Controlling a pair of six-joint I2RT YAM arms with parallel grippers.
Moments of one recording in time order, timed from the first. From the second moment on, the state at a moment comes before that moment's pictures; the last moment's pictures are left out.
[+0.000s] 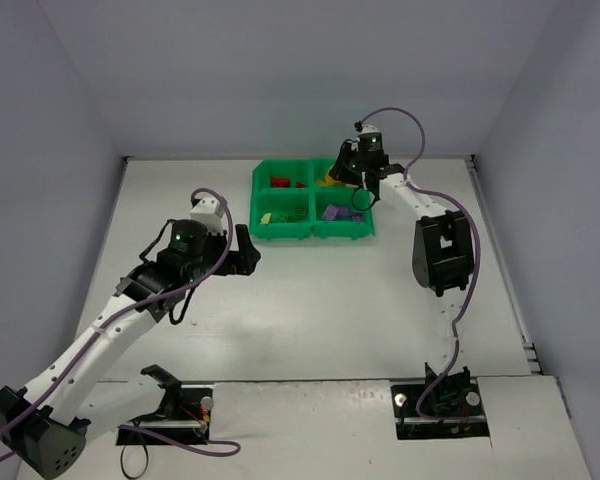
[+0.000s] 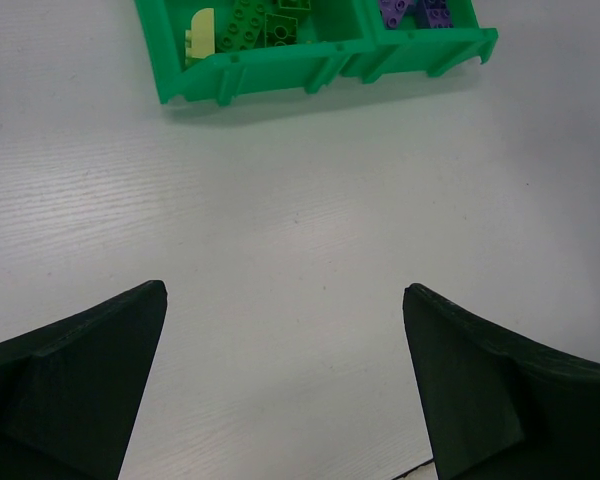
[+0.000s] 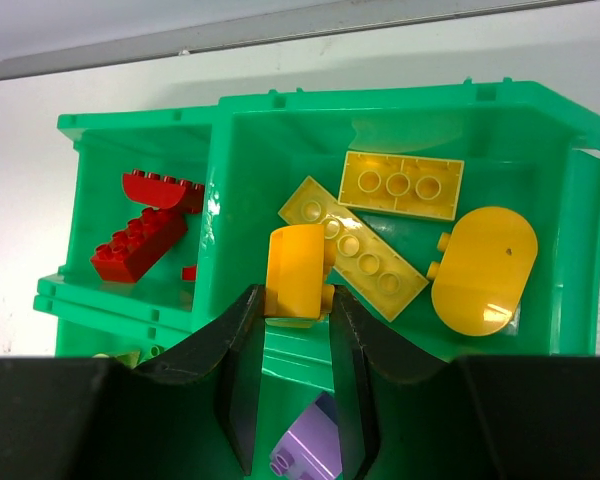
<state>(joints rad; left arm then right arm) -0.53 0.97 0.94 -0.49 -0.04 -0.41 0.28 2.21 1.81 -0.16 -0.14 0.43</state>
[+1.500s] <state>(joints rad) -0.52 1.01 0.95 -0.51 -0.08 -0.41 0.12 1.86 1.58 -0.16 -0.22 0.43</state>
